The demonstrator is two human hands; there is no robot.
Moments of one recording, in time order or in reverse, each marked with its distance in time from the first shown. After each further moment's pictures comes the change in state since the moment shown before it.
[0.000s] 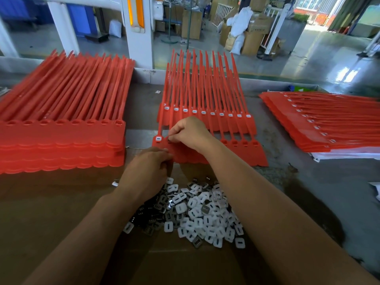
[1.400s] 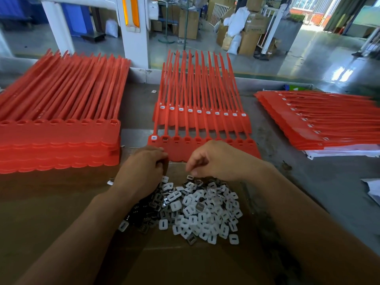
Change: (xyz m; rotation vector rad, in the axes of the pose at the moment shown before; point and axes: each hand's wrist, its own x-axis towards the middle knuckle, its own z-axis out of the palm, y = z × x) left_hand 0.003 -0.003 0.003 0.037 -0.029 -0.021; right_hand -0.086 0.018 -0.043 -0.241 -0.336 -0.213
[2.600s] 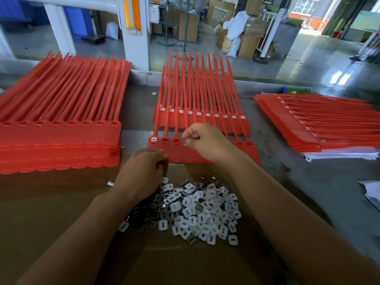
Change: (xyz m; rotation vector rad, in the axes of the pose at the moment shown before) left_hand -0.002 0.002 -0.002 -0.012 0.011 0.007; right_hand 0.039 0.000 0.002 0.220 0.341 0.138
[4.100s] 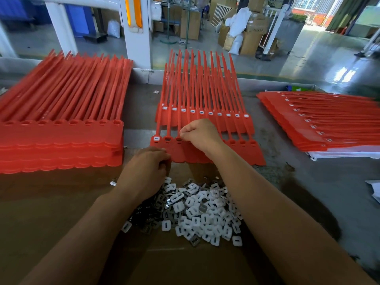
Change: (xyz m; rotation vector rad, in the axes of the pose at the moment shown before) left_hand -0.001 0.001 -0.002 -0.005 0.005 0.018; right_hand 0.040 0.010 0.020 0.109 0.144 0.121
